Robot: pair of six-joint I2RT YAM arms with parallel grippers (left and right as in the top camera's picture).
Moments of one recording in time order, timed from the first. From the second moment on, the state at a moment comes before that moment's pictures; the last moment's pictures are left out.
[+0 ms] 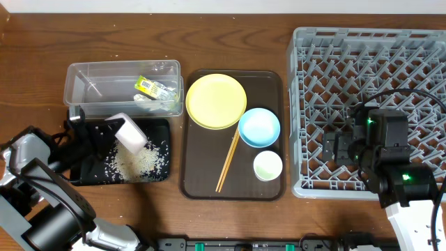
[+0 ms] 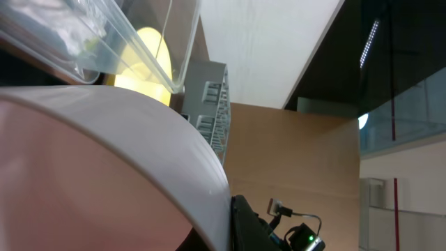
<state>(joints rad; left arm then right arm) 0.75 1.76 1.03 -1.32 1.43 0.37 0.07 0.97 0.88 -0.86 -0.01 0.10</state>
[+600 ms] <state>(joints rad) 0.28 1.55 1.03 -1.38 1.34 0.67 0.07 0.97 0.88 -0.85 -0.01 0.10</state>
